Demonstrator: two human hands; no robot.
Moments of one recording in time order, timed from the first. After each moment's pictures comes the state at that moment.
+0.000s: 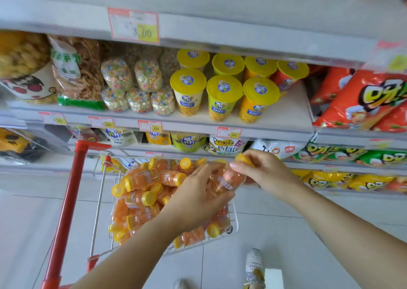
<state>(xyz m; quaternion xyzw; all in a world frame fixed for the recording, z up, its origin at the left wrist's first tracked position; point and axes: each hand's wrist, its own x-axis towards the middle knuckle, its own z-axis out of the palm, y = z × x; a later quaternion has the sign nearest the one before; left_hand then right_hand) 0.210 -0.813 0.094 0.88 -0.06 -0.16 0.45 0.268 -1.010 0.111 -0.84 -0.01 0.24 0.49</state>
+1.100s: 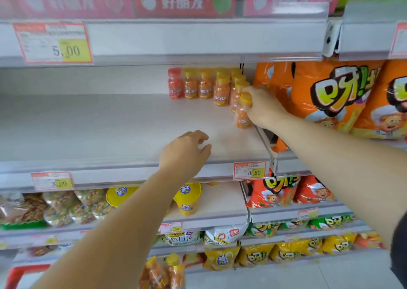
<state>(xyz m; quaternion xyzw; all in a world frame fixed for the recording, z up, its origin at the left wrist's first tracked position) 0.435 -0.967 0.280 0.96 -0.07 0.06 0.26 0.517 -1.176 0.329 -0.98 -0.02 -0.11 0.19</state>
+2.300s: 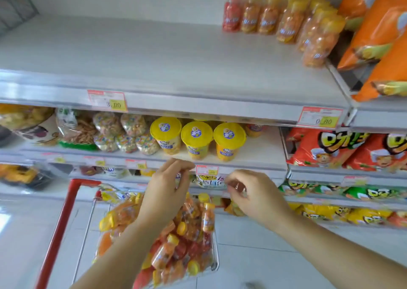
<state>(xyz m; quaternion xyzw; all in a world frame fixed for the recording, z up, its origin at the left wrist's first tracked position) 0.277 -0.841 0.143 0.91 -0.01 0.10 0.40 0.304 -1.068 0.141 -0.92 -0.22 0.03 0.33</state>
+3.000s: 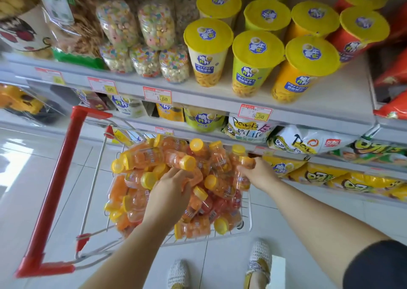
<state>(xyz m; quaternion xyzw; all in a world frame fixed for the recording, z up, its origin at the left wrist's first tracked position) 0.193 -0.777 -0.040 0.94 0.15 -0.11 0.29 0.316 -1.007 -0.128 -0.89 0.11 0.33 0.30</state>
